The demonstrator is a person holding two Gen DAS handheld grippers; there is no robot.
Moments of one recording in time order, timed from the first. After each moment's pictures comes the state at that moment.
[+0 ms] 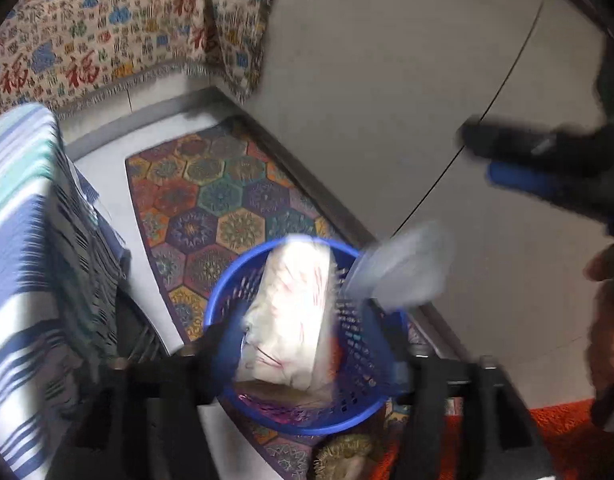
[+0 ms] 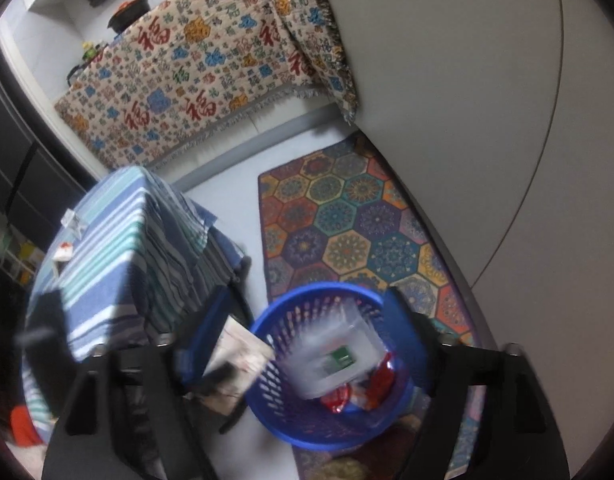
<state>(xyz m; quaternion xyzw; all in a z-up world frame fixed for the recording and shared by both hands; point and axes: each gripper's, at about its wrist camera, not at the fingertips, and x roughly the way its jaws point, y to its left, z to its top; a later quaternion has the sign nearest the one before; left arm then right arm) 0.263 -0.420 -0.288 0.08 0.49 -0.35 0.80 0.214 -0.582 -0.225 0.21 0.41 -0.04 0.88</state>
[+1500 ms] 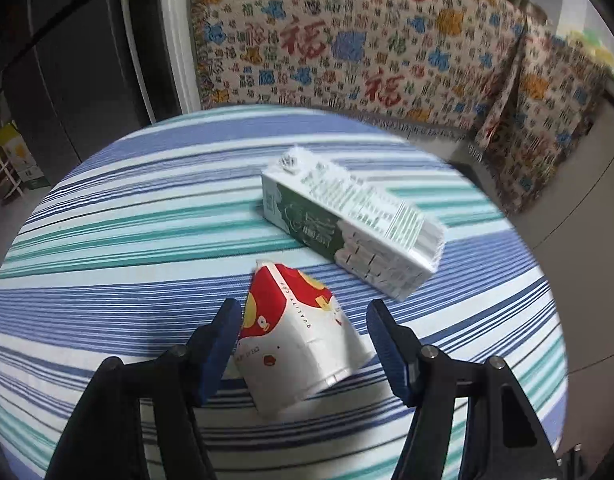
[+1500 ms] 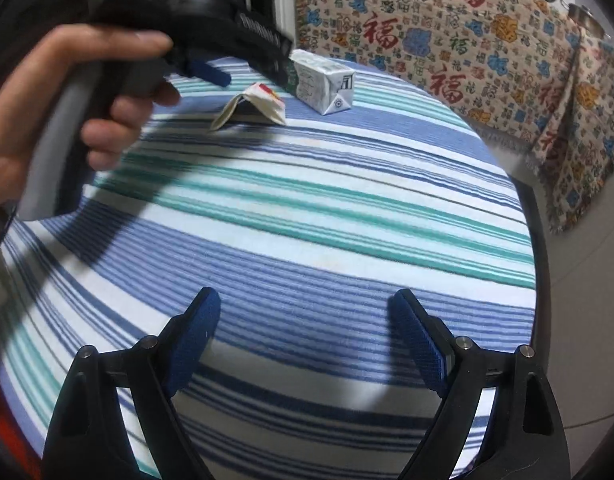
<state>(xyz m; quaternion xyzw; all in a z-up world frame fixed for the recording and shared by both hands) 0.470 -0.065 -0.204 -0.02 0.49 -0.02 0.87 0.324 -0.212 -0.247 -0.08 0.43 0.19 0.88</state>
